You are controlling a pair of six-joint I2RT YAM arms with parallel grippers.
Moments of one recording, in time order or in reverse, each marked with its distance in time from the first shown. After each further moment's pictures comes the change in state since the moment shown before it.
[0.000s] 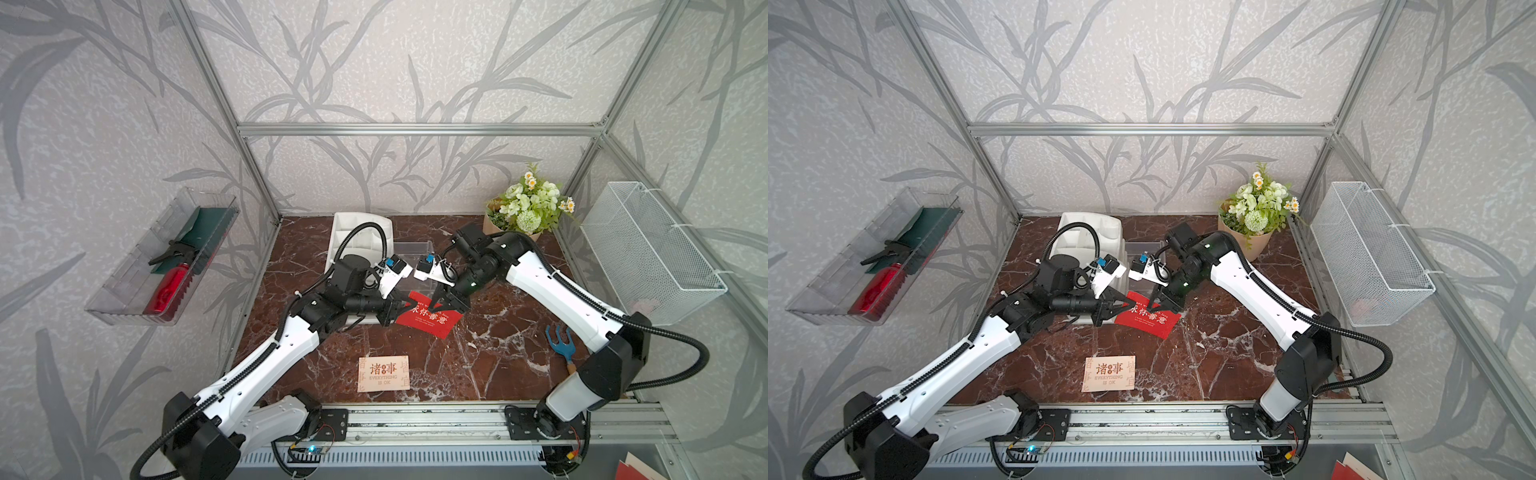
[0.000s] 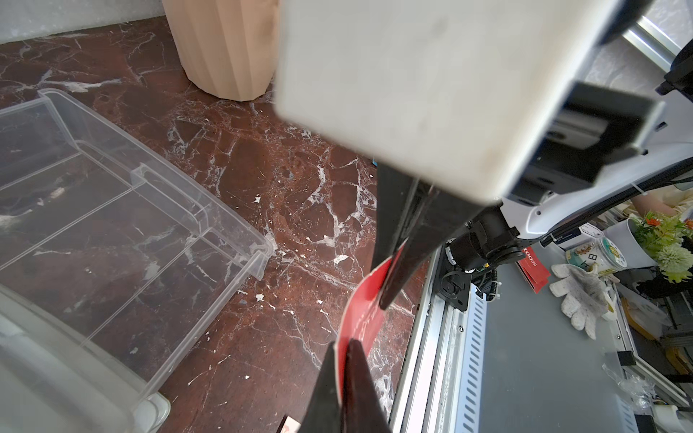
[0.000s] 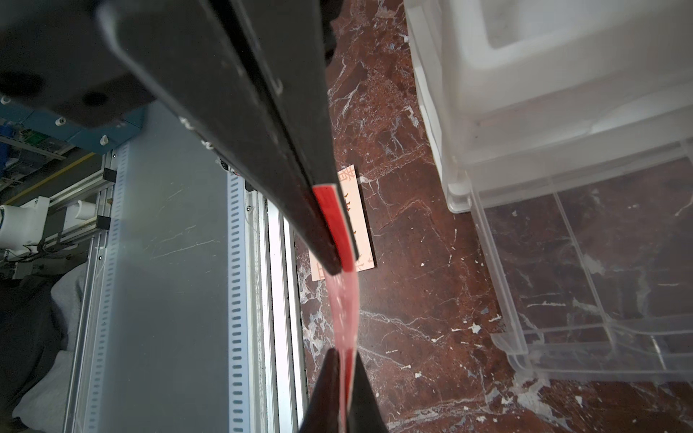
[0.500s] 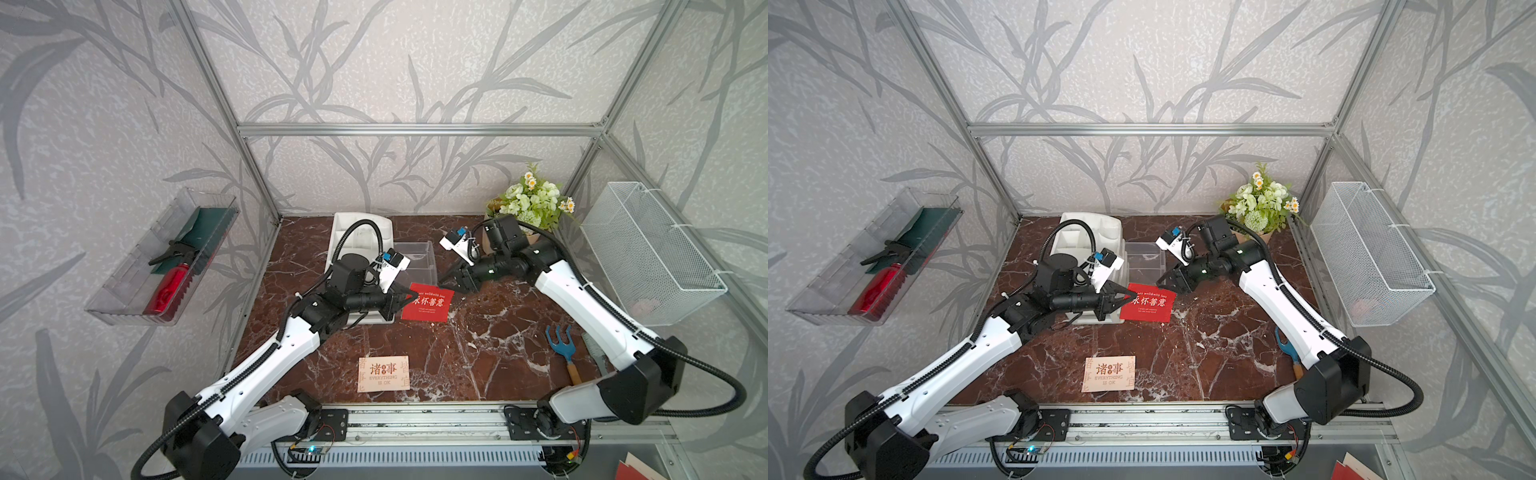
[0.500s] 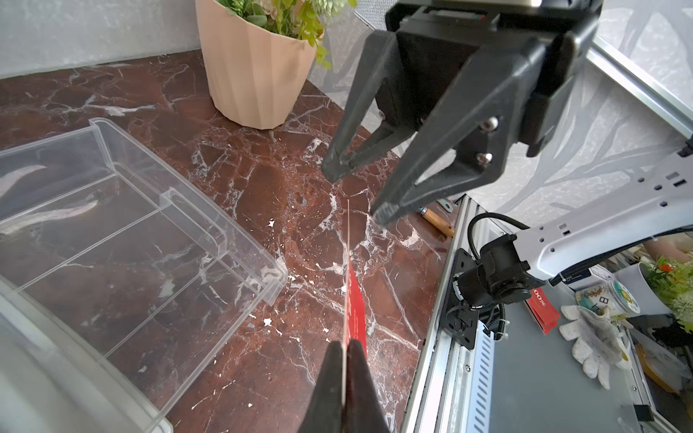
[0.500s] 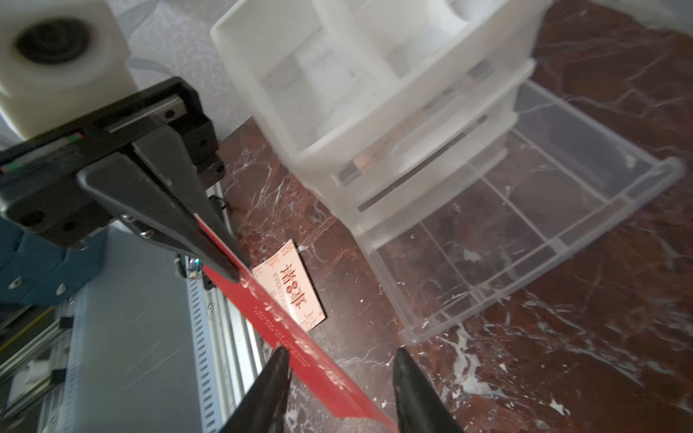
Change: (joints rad) left arm -0.001 0.000 -0.020 0.132 -0.057 -0.115; right arm -0.198 -0.203 -0.232 0.399 0.019 0.397
